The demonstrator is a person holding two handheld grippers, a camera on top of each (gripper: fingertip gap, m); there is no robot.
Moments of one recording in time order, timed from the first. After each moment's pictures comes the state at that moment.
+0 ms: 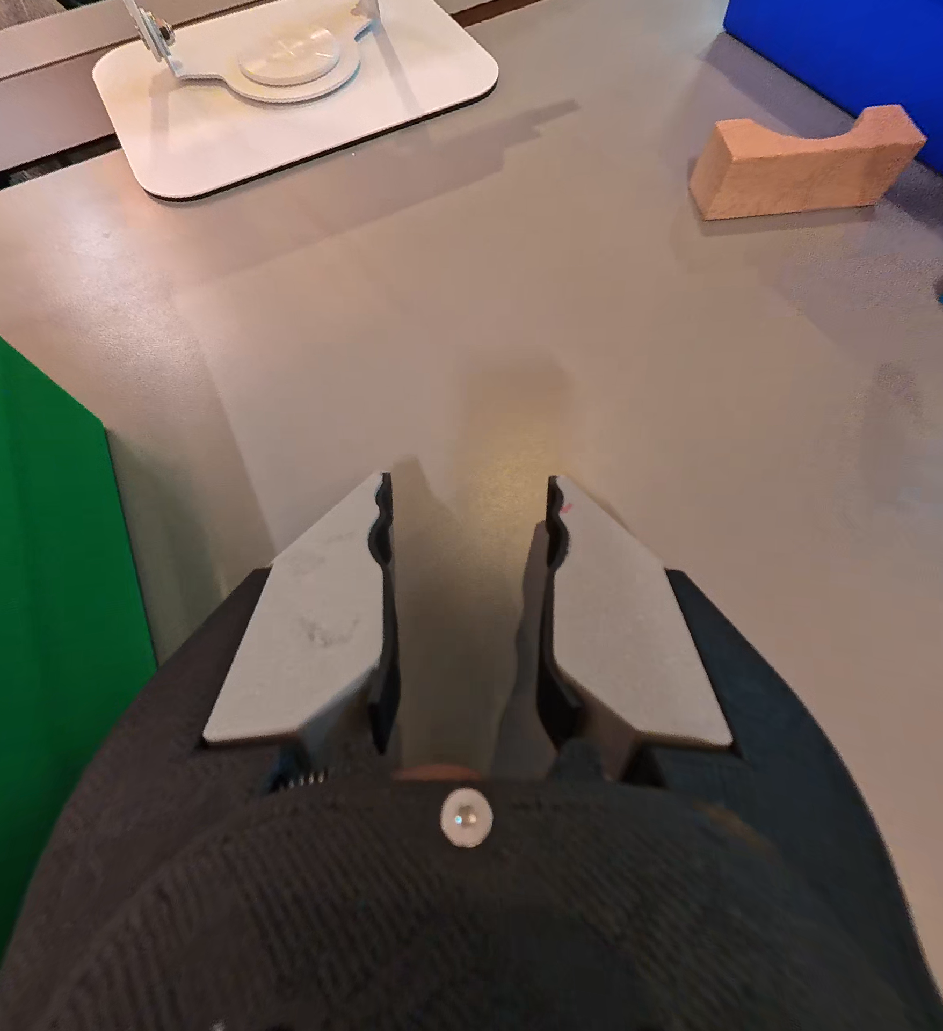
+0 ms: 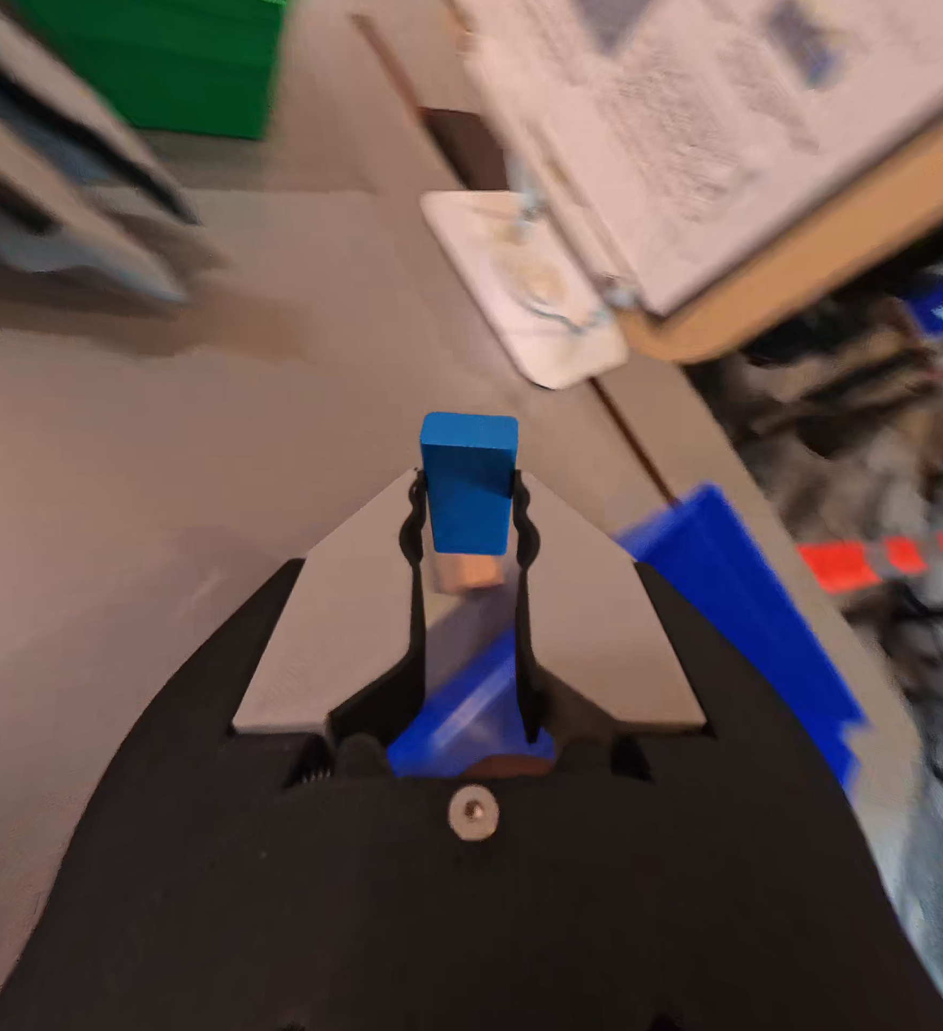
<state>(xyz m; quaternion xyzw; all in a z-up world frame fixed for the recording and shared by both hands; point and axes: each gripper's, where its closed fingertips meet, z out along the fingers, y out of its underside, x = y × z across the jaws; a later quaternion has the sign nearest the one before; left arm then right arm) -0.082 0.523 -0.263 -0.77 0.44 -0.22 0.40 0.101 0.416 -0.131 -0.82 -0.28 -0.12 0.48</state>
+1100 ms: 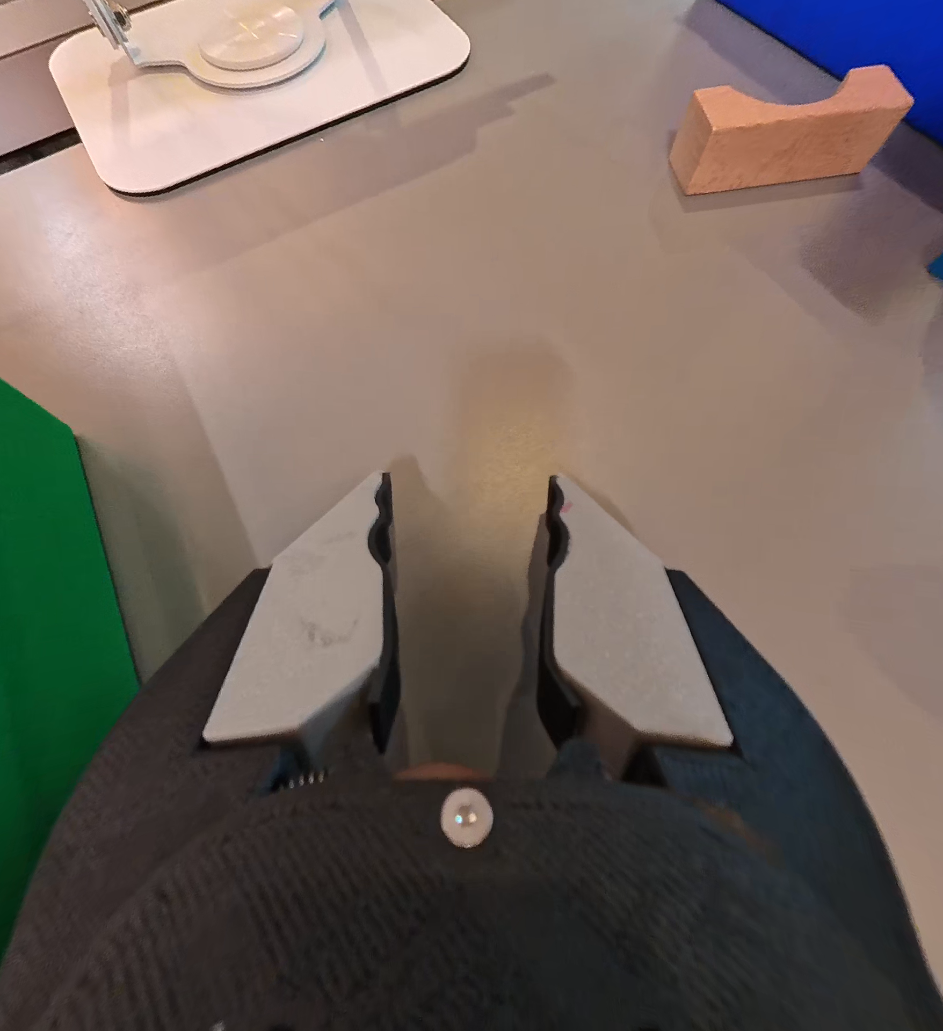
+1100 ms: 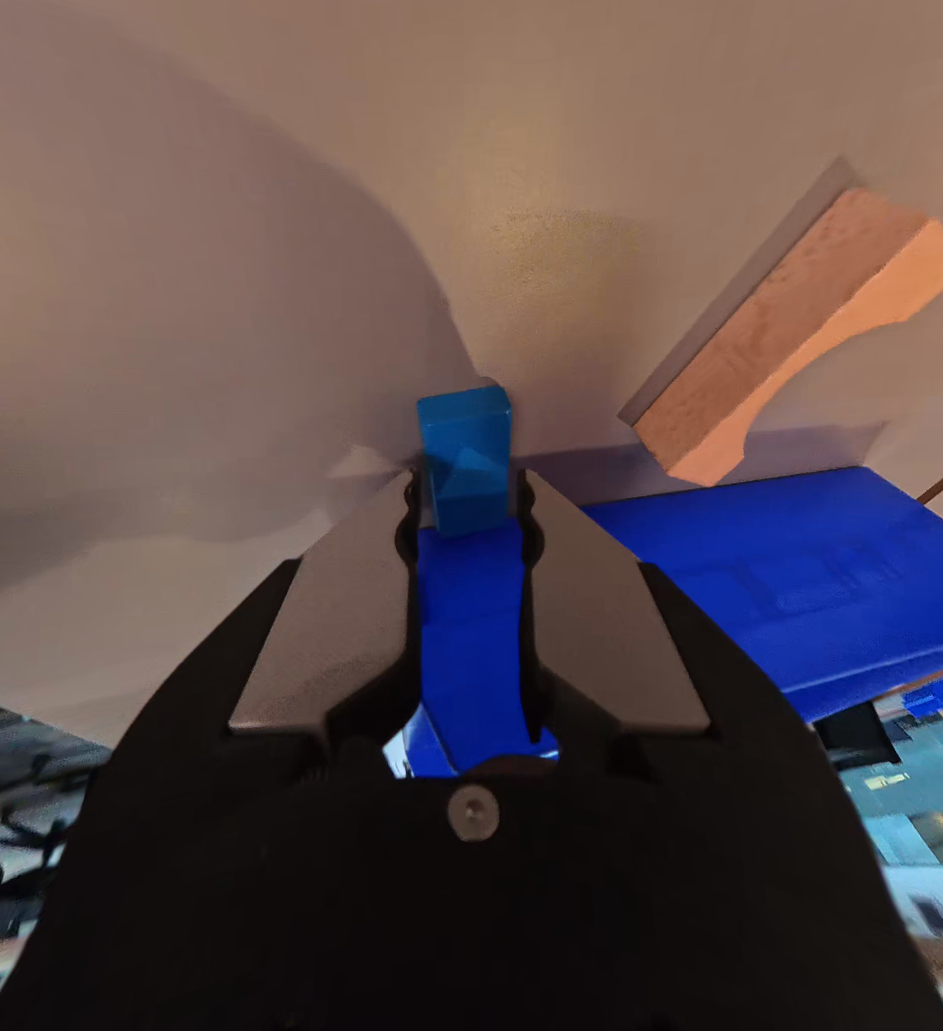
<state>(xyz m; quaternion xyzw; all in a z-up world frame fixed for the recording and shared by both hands) -0.078 0.516 -0.268 -0.77 0.46 -0.21 0.39 0.126 0.363 -0.271 -0.83 -0.51 -0.18 -0.07</state>
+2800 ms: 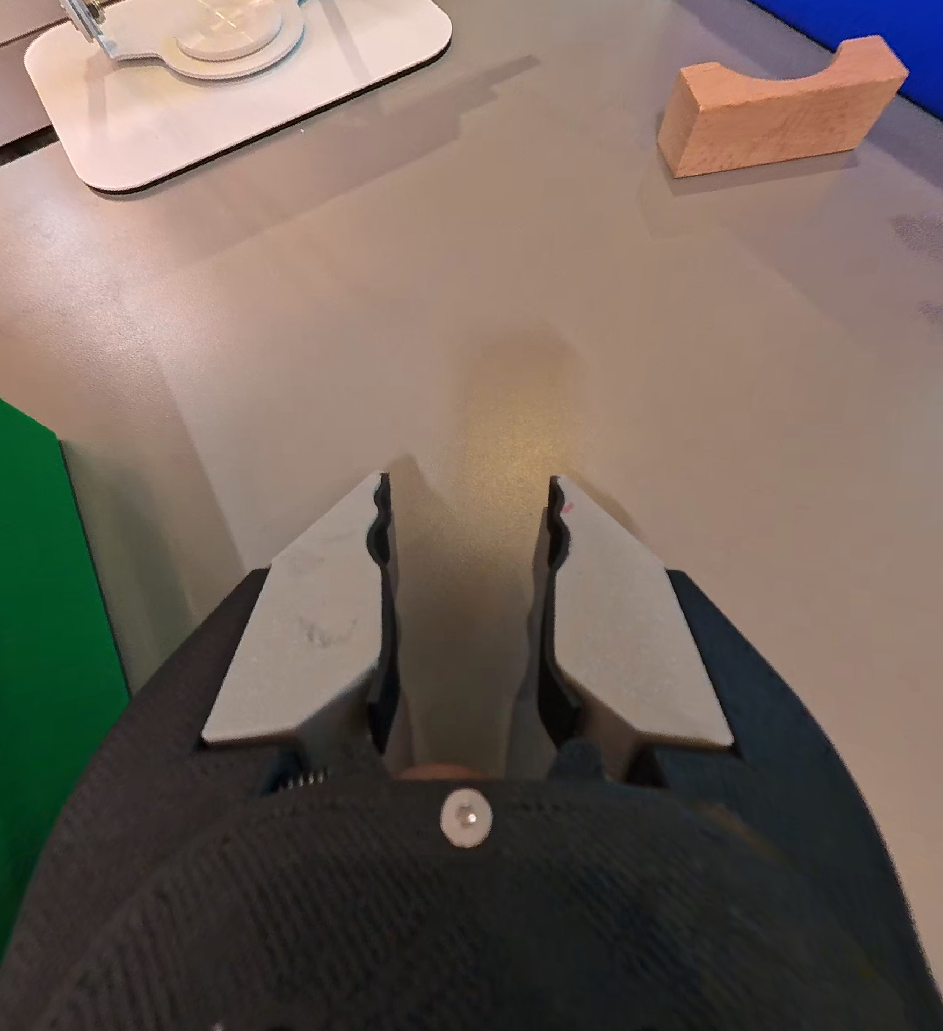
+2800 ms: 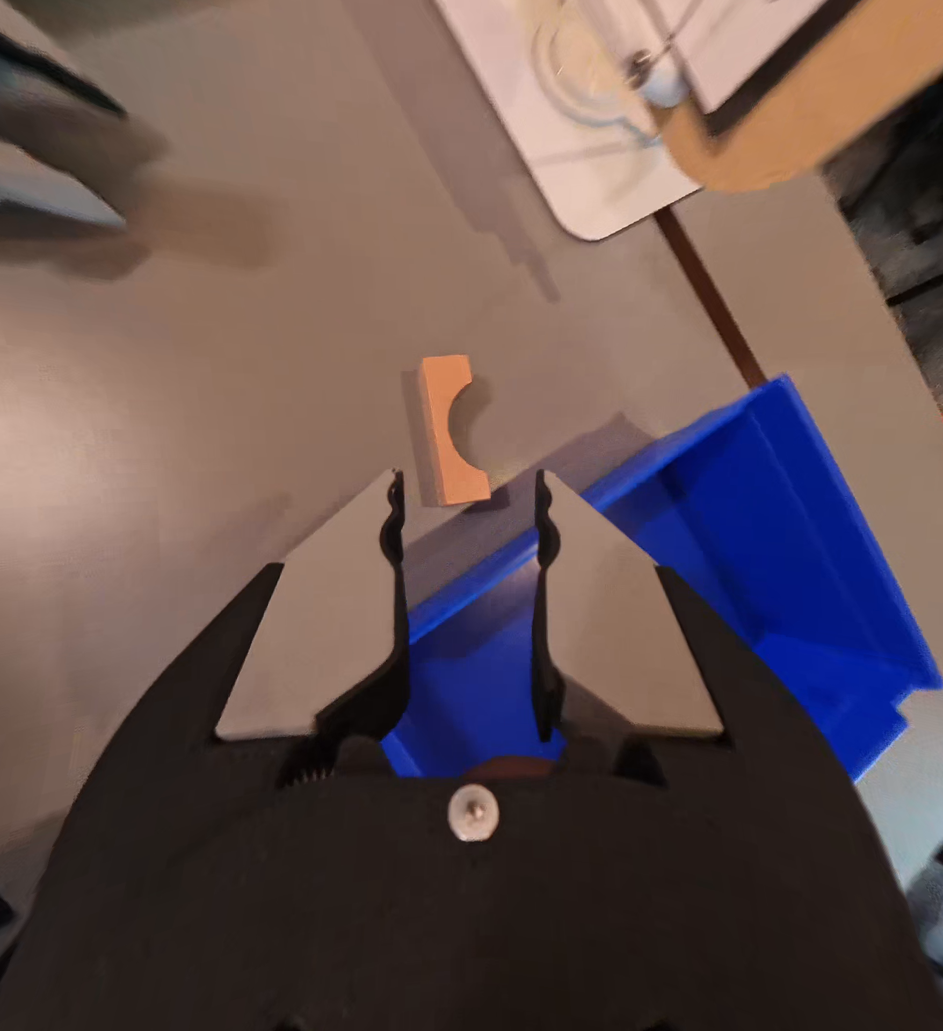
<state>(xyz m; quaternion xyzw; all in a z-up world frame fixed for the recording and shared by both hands) -0.077 0.511 -0.270 -0.77 0.47 -0.21 0.38 0.146 0.428 -0.148 -0.91 -0.26 -0.04 0.31</state>
